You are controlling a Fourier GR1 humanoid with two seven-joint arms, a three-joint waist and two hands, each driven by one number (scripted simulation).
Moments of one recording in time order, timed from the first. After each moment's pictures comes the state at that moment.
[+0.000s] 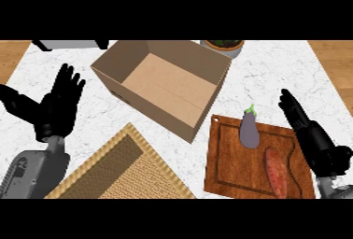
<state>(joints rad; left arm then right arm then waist) -0.28 0.26 0.00 -1.43 0.41 0.31 0.14 -0.08 -0.57 0.33 -1.63 -0.27 -0.25 -0.02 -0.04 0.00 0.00</state>
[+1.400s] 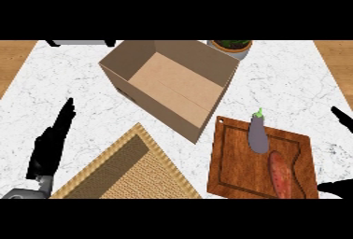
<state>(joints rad) -0.03 0.42 -0.18 -1.48 0.06 0.27 0.06 0.13 -0.89 0.17 -1.62 -0.07 -0.11 -0.06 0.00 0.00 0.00</state>
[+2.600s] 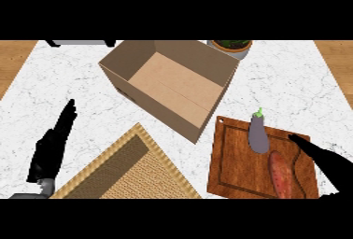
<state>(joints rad) 0.00 0.35 -0.12 -1.55 -0.03 0.22 0.10 0.09 -0.80 0.32 -1.82 0.22 0.23 0.52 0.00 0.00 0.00</state>
